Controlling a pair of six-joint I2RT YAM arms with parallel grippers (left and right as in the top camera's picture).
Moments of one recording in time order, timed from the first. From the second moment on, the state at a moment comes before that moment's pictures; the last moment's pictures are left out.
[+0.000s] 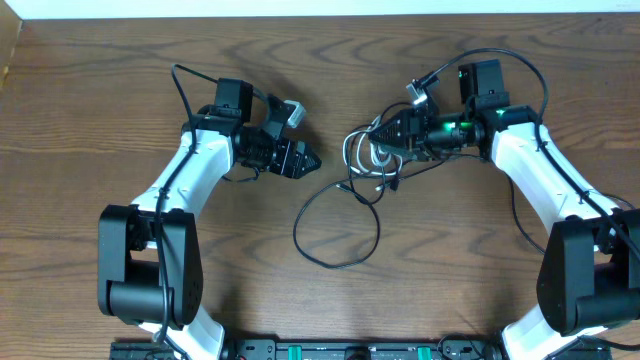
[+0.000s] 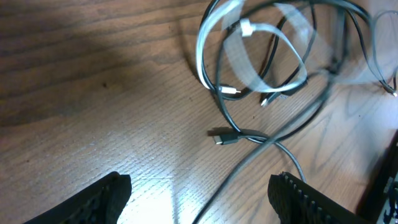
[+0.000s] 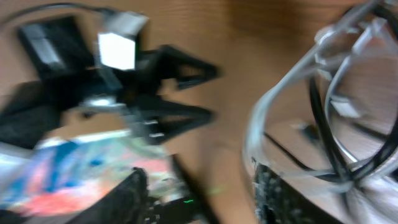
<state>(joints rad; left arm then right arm) -0.13 1.80 1.19 -0.65 0.69 0.20 0.18 1.78 1.25 -0.55 -1.02 0.43</state>
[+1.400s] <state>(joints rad) -0.13 1.80 1.19 -0.64 0.69 0.20 0.27 1.83 1.25 -0.40 -0.37 0.38</state>
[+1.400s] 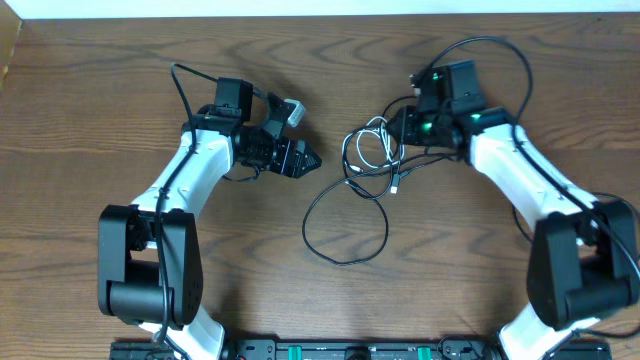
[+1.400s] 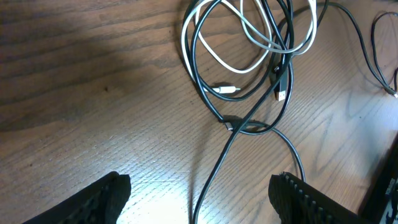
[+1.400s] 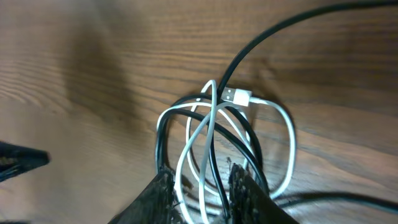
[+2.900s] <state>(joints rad) -0.13 1.80 1.19 -0.64 0.69 0.20 0.15 1.91 1.25 -0.22 -0.97 0.29</state>
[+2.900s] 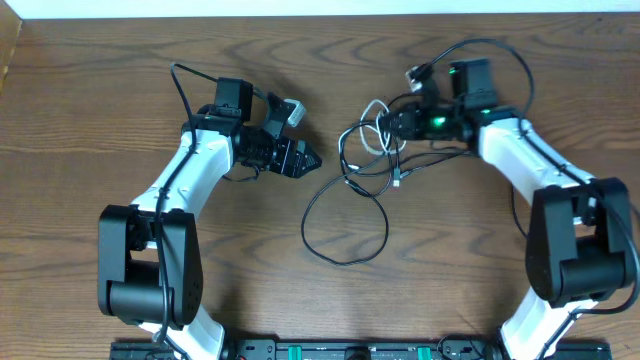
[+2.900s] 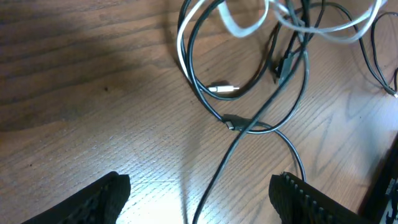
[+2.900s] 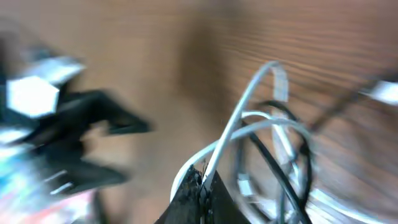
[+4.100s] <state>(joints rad) -0.13 1.80 1.19 -0.64 0.69 0.20 0.11 1.15 1.24 0.21 -1.06 0.30</state>
